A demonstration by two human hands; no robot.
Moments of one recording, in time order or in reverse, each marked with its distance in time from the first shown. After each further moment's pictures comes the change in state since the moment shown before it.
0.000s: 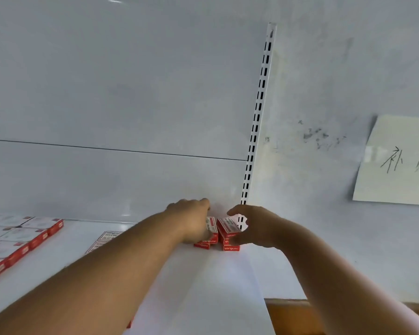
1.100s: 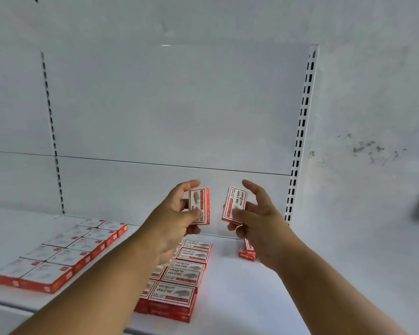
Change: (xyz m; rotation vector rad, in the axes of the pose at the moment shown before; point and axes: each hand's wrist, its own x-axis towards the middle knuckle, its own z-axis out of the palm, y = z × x) left_hand -0.089 -0.067 -0.020 -1.333 0.427 -0.133; right_hand -0.023 -0.107 0.028 1.276 0.100 -0.288
